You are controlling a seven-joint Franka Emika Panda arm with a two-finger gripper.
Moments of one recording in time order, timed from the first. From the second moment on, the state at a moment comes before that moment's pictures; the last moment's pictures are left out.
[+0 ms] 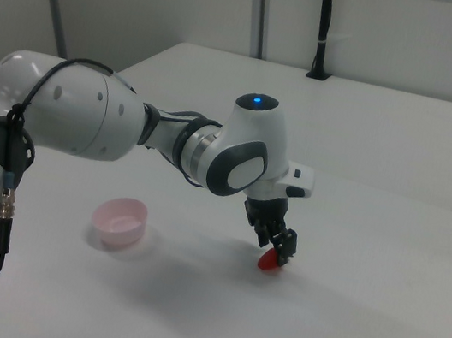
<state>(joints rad) -0.35 0.54 0.01 -1.64 -0.08 2.33 0.12</state>
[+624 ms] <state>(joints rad) -0.35 0.55 0.01 -1.64 -0.10 2.33 0.11</state>
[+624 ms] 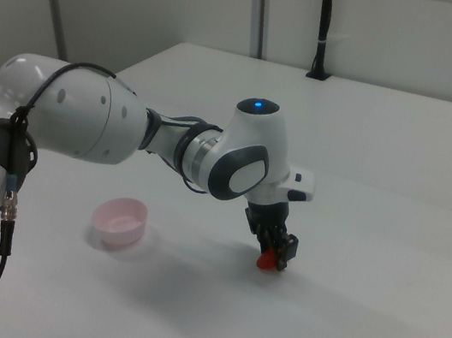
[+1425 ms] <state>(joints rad) -0.31 0.50 0.02 -1.63 -0.11 2.23 0.09</state>
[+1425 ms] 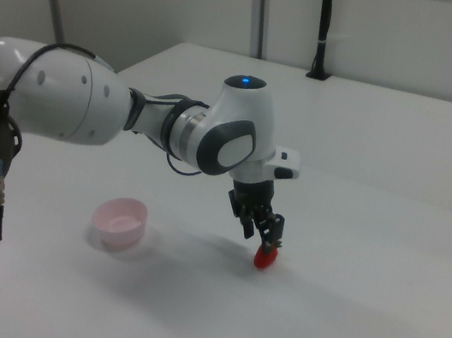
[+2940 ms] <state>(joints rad) -0.35 0.56 0.03 -1.63 -0.11 2.33 -0.13</state>
